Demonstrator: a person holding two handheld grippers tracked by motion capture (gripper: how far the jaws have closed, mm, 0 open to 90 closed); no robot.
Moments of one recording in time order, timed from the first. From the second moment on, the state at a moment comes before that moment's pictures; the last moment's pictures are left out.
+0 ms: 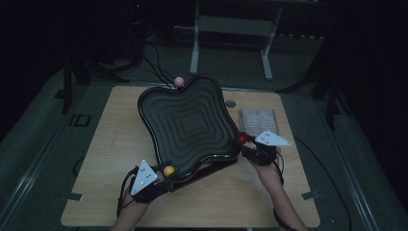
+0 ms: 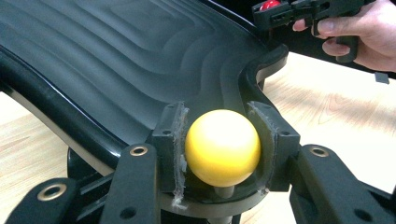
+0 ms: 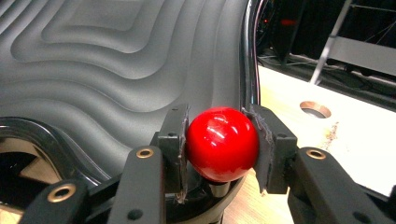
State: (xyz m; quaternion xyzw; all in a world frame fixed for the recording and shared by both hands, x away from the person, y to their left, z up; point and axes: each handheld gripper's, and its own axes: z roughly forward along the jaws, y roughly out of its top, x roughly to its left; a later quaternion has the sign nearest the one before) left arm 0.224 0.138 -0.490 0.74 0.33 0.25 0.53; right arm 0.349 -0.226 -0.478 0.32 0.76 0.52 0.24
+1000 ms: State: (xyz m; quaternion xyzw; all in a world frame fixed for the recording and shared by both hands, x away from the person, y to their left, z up) left arm 0.225 0.139 -0.490 0.74 0.34 0.24 0.53; right arm 0.364 -0.290 -0.436 0.39 0.71 0.52 0.28
